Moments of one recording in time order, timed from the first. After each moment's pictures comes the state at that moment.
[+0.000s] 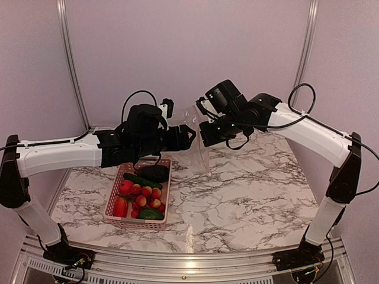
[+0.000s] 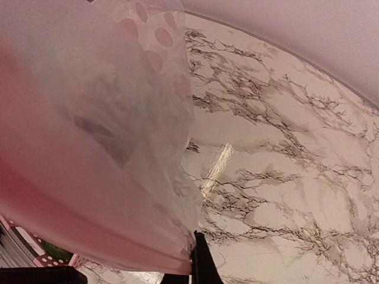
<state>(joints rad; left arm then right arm) -0.96 1.61 1.30 -0.04 -0.24 -0.58 0.86 1.75 1.78 -0.85 0.21 0.29</state>
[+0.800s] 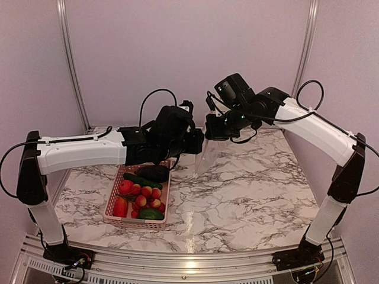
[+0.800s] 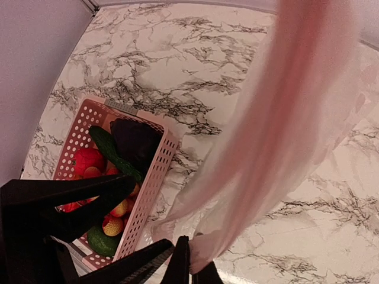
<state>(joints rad) -1.06 1.81 1.56 -0.21 -0.47 -0.51 0.81 1.73 1.82 -0.92 0.04 0.50</state>
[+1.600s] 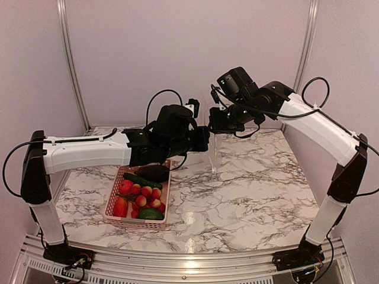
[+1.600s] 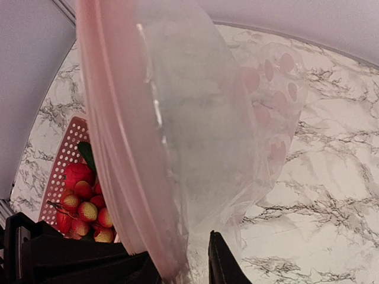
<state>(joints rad) -1.05 1.84 1.56 -0.06 -0.31 -0.55 0.81 1.73 1.90 -0.99 0.13 0.50</state>
